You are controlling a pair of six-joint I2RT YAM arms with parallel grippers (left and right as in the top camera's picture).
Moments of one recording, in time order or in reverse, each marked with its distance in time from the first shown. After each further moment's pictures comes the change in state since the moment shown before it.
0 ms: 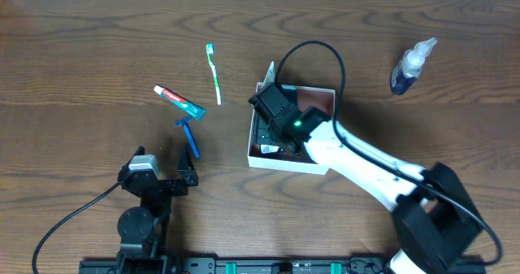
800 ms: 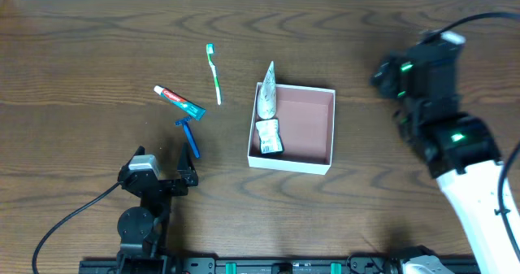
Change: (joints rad) left arm 0.000 0.000 0.000 0.000 0.000 0.000; right arm -0.518 -0.555 0.000 -0.063 0.289 -0.282
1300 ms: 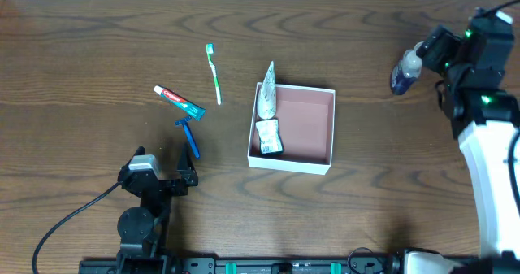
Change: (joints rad) left arm 0.000 0.000 0.000 0.000 0.000 0.000; right arm -0.333 0.195 0.000 0.259 -0.203 -0.135
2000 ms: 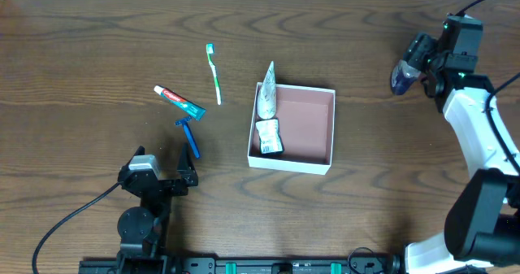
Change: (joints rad) left arm 0.000 0.000 0.000 0.000 0.000 0.000; right arm -0.031 0.291 0.000 0.146 -0.072 -0.047
